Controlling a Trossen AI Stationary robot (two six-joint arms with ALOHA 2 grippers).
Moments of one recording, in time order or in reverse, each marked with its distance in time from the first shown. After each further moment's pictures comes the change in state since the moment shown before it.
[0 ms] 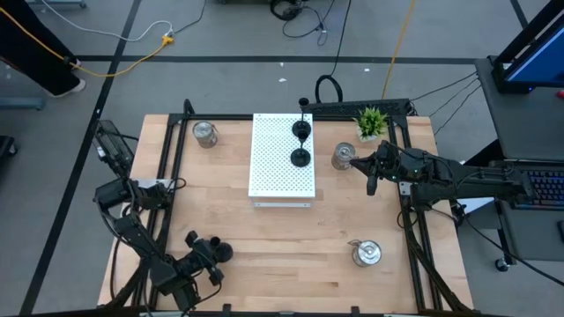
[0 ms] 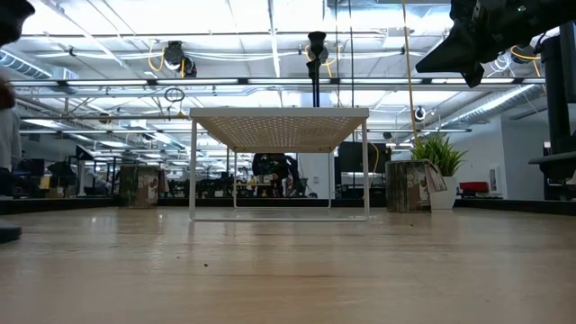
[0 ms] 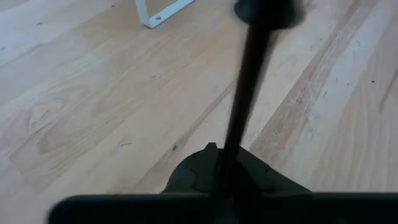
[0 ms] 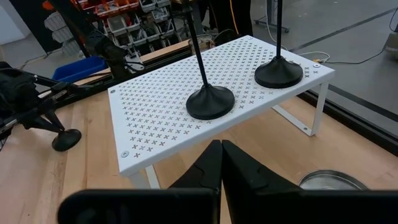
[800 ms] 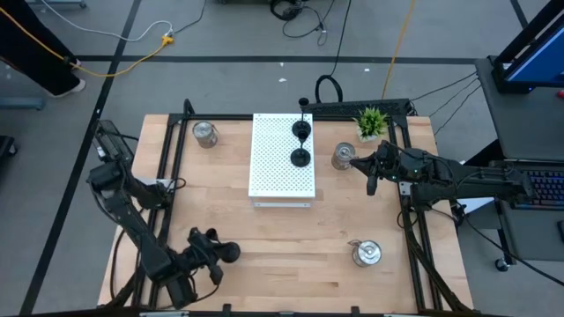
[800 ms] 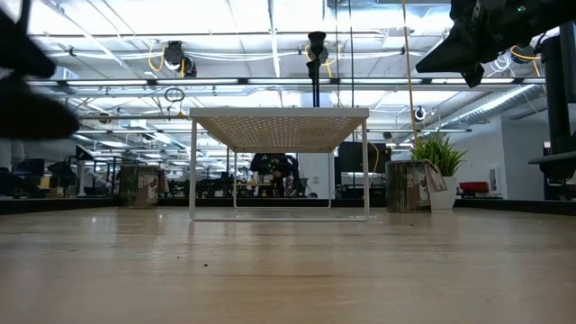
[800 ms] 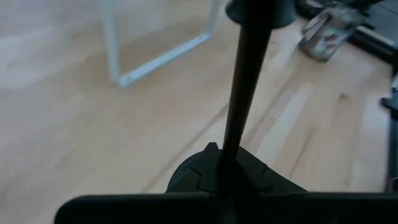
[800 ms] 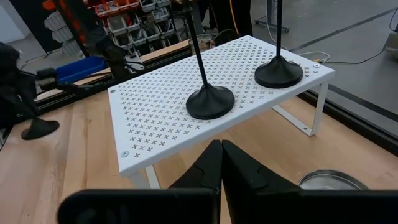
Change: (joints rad) left arm 0.051 -0.207 0.003 0.116 -0.142 0.127; right arm 0.000 0.000 0.000 0.000 0.000 0.000
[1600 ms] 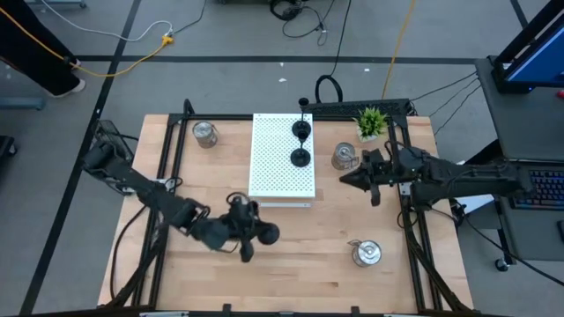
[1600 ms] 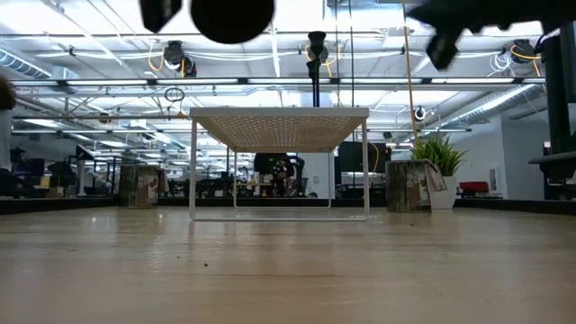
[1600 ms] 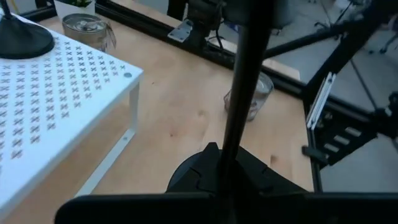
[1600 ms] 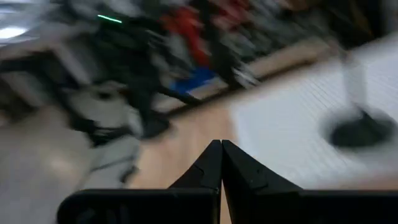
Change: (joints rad) left arm 0.477 -0.203 0.000 0.705 0.407 1.028; right arm 0.025 0.135 0.000 0.345 -0.419 0.096
